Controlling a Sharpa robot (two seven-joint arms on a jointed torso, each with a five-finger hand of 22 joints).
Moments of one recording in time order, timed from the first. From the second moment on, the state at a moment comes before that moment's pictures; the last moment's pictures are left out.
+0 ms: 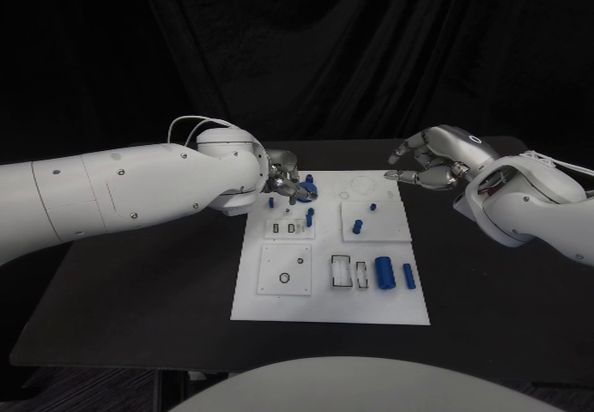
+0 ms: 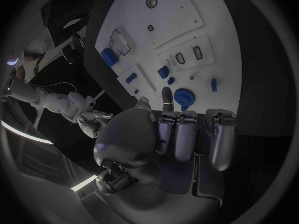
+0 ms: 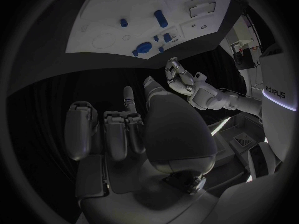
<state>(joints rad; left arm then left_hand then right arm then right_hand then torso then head) 1.43 -0.59 -0.21 1.48 -1.14 0.11 -0.53 1.17 0.21 -0.25 0.29 0.23 0.86 0.05 0.62 0.84 1.47 0.00 1.57 1.31 1.46 -0.04 1.57 1.31 0.03 1.47 0.07 1.56 1.31 1.36 -1.01 -0.25 1.63 -1.38 -0.56 -0.05 1.37 -0.09 0.11 0.29 0.11 0.93 0.11 0.21 0.34 1.47 0.02 1.57 1.31 1.46 -0.04 1.57 1.31 0.05 1.47 0.07 1.38 1.31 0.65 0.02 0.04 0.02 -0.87</state>
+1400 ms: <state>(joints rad) 1.36 -0.55 -0.21 1.42 -1.15 0.10 -0.57 1.19 0.21 -0.23 0.29 0.34 0.93 0.04 0.50 0.88 1.47 -0.02 1.57 1.31 1.47 -0.06 1.57 1.31 0.03 1.47 0.05 1.55 1.31 1.36 -1.00 -0.25 1.63 -1.38 -0.56 -0.05 1.38 -0.08 0.12 0.29 0.14 0.94 0.11 0.21 0.33 1.47 0.02 1.57 1.31 1.47 -0.04 1.57 1.31 0.05 1.46 0.07 1.36 1.31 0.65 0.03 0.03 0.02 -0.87</state>
